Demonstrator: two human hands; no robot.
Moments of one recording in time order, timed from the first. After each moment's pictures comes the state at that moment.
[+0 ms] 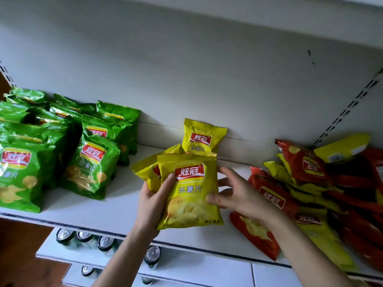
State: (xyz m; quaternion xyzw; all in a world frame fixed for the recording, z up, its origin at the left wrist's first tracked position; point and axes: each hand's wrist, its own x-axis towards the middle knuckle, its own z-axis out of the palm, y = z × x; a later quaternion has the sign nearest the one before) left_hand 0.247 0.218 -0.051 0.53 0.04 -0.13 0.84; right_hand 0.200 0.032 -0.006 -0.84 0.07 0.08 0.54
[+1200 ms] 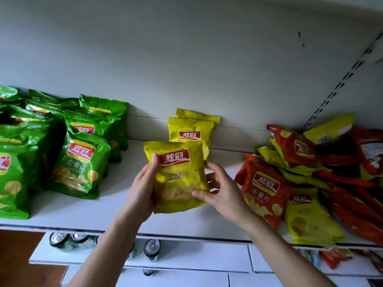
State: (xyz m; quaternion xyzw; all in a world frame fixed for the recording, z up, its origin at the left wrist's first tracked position) left_hand 0.274 0.226 -0.049 0.50 0.02 -0.26 0.82; right_hand 0.193 0.068 -0.043 -0.85 0.08 -0.06 0.52
